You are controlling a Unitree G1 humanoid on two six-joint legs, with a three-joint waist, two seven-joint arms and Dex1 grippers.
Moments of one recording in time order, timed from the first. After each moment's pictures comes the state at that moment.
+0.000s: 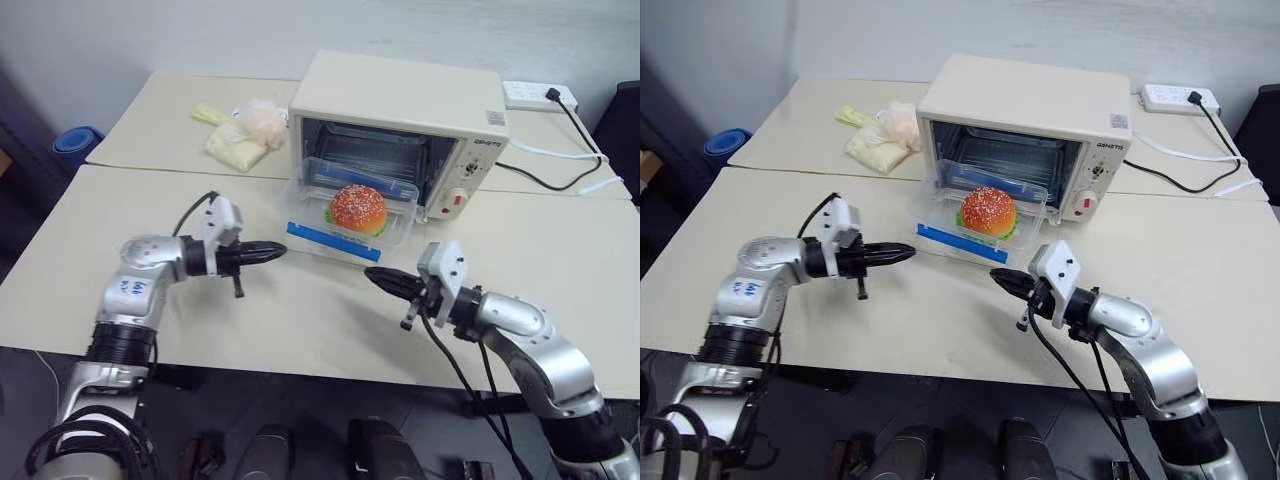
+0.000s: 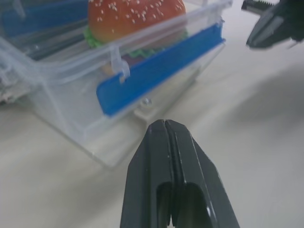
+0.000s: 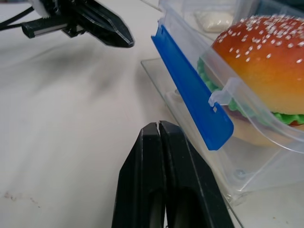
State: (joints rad) left arm -0.64 0.52 -0.04 0.28 -0.28 0.23 -1.06; right arm -0.29 -0.57 0.12 -0.33 0.40 0.42 0.69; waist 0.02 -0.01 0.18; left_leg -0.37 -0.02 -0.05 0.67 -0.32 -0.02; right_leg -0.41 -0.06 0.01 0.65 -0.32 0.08
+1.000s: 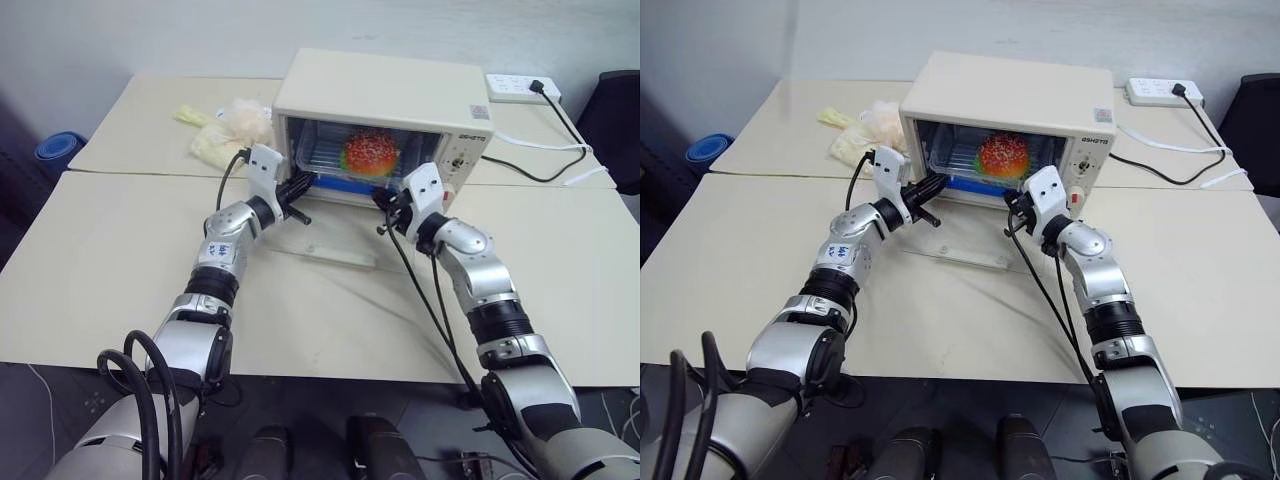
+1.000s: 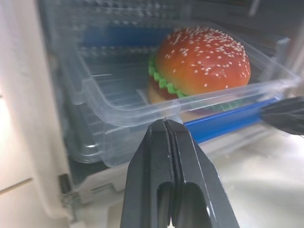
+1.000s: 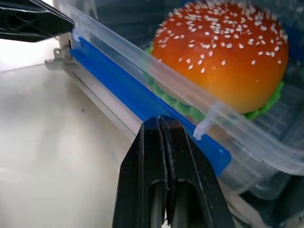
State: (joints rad) left arm -1.00 0.21 0.07 0.91 -0.20 -0.07 -0.63; right arm -0.75 -0.34 0.04 0.44 0.18 0.12 0.58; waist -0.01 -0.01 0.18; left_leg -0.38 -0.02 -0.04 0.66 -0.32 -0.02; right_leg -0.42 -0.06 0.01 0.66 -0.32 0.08
